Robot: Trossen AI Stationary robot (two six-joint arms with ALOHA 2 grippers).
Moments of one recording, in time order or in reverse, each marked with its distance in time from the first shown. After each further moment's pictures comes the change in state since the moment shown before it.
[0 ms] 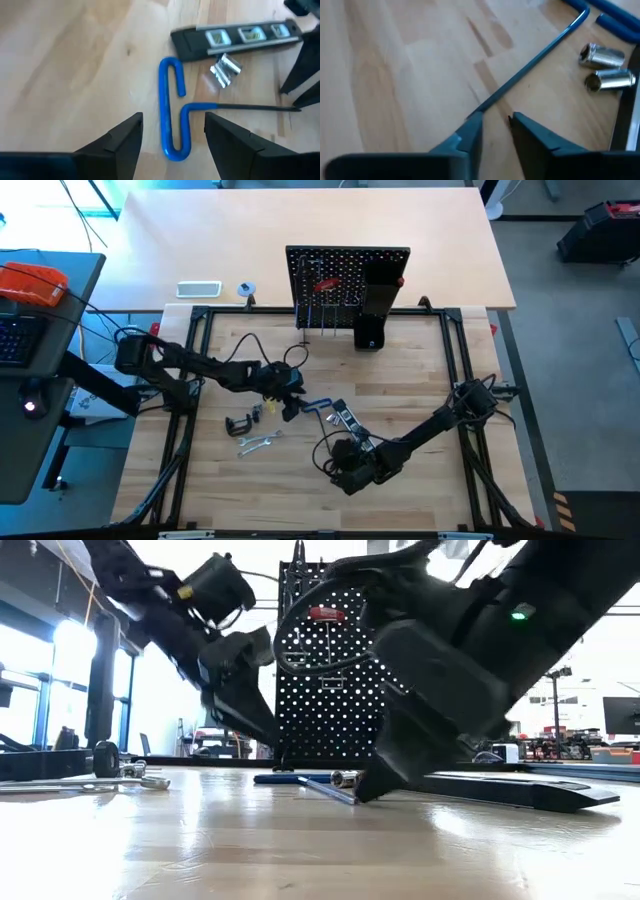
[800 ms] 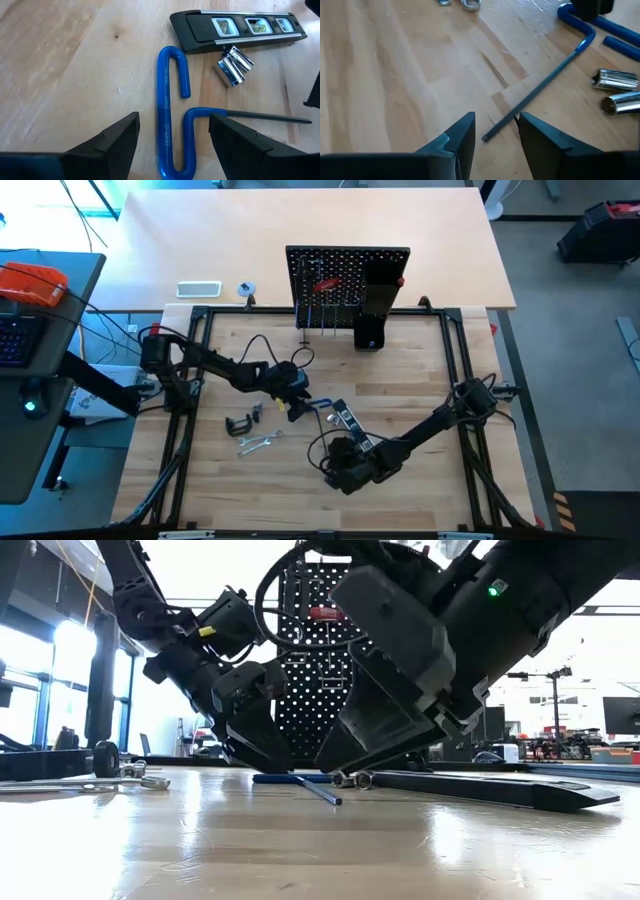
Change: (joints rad) left arm 0.037 0.178 0.002 0.165 0.142 -0.031; right arm -0.002 -0.003 0.002 0.119 0.032 0.018
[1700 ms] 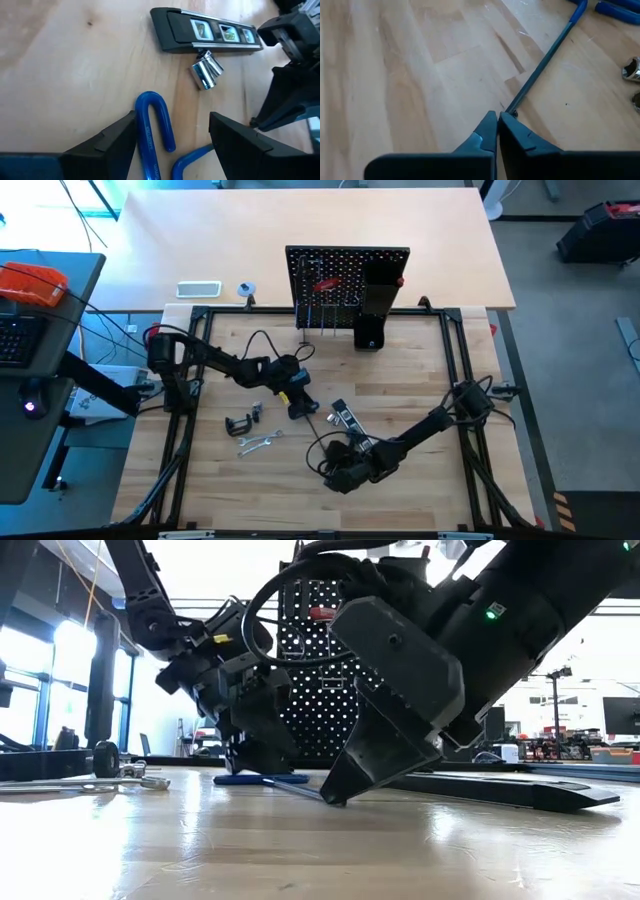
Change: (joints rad) left arm 0.021 0.064 0.016 0.030 0.258 -0.134; right arm -0.020 0.076 0.006 -0.006 -0.090 -0.049
